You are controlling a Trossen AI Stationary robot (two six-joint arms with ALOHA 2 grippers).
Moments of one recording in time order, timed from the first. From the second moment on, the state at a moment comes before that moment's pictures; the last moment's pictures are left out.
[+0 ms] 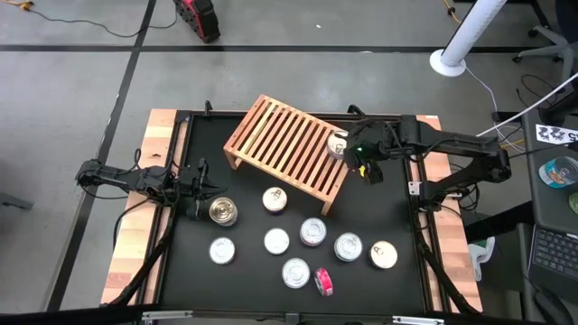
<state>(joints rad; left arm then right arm) -0.19 0.01 0.02 0.01 -0.20 -0.11 -0.09 1.38 1.49 -1.30 0.28 -0.45</state>
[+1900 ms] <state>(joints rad) -0.19 0.01 0.02 0.01 -0.20 -0.39 0.84 1.38 1.15 -0.65 0.50 0.80</state>
